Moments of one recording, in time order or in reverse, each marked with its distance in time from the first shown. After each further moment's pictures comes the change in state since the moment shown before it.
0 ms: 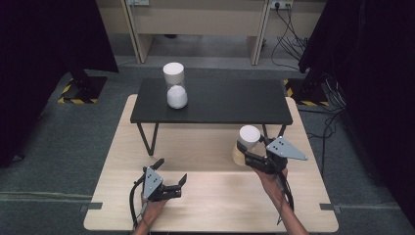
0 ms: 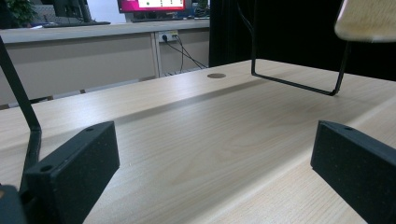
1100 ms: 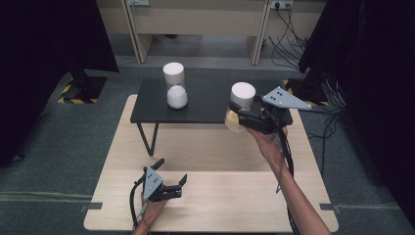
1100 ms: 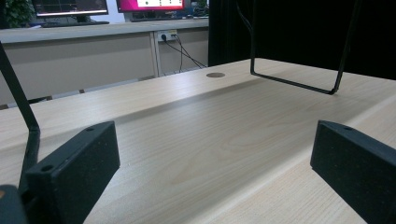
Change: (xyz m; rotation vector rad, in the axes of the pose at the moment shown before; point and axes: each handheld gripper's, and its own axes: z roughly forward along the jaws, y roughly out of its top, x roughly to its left) left arm 0.000 0.000 0.000 0.003 -0.003 0.000; right arm -0.009 0.125 0.038 0.007 0.013 -0.002
